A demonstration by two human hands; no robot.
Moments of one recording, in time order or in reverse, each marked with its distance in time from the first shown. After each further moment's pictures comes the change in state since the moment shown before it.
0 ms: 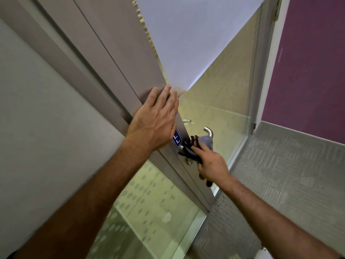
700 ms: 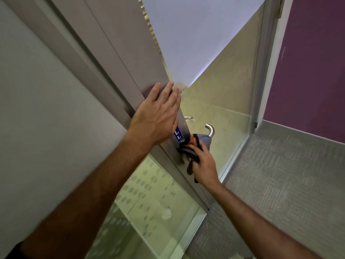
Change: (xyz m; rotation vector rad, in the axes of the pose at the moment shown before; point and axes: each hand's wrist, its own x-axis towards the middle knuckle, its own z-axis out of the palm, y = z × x) left_hand -0.001 -0.002 -0.002 -0.017 -0.029 0.015; right_hand -0.015 -0.023 0.031 0.483 0.206 0.117
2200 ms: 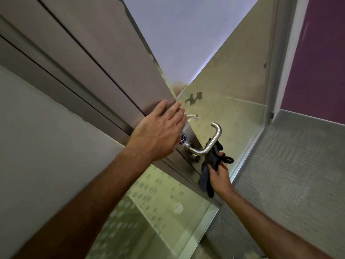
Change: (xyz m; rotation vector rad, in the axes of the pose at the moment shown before) left_hand 0.006 0.018 0.016 -0.053 -0.211 0.200; right_hand -0.008 0.087 0.026 0.405 -0.043 0.457
